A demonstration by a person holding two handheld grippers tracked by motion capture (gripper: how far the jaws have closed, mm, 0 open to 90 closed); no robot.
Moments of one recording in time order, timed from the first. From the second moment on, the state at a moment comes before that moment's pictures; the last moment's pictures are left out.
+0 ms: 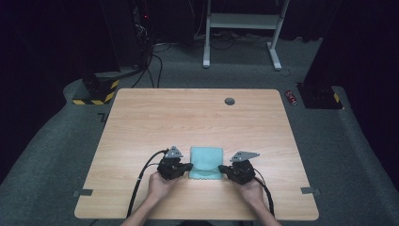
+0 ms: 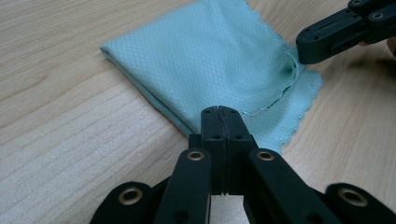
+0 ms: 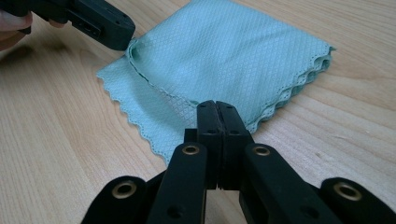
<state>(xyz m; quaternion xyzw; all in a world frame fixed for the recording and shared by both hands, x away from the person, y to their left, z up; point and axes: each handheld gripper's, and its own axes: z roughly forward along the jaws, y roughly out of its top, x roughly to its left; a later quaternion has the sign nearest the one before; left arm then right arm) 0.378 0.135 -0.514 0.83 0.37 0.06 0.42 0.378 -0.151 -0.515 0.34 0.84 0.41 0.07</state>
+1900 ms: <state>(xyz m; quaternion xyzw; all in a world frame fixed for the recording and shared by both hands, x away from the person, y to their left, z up) 0.371 0.116 -0.513 0.84 0.38 0.11 0.38 0.374 -0.139 -0.515 0.35 0.84 0.40 0.08</state>
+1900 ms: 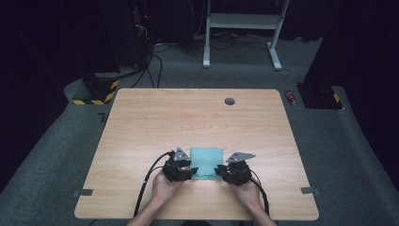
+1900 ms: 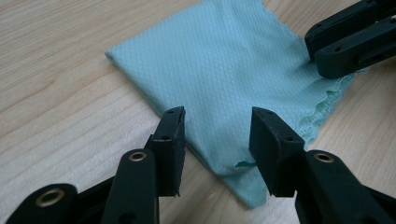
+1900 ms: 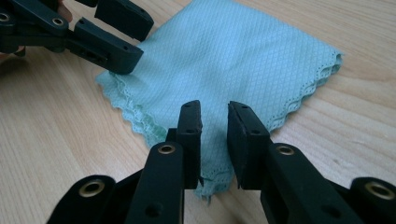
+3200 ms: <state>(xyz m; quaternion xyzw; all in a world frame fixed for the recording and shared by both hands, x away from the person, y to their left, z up) 0.408 0.139 -0.503 0.79 0.45 0.14 0.39 0.410 -0.161 -0.507 0.42 0.80 0.40 0.11</state>
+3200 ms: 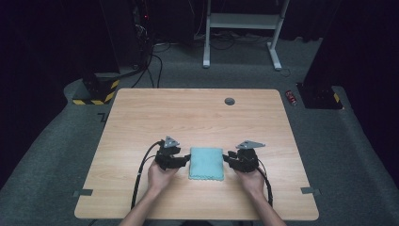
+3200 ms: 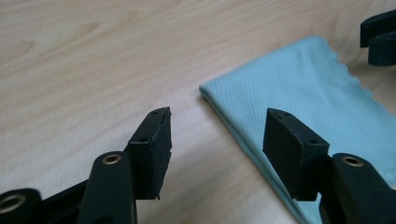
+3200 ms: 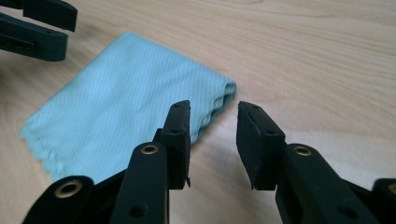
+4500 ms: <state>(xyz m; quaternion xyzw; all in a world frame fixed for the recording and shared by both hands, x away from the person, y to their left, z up) 0.451 0.113 -0.509 0.82 0.43 0.11 0.36 0.452 -0.126 -0.506 0.41 0.83 0.35 0.14</state>
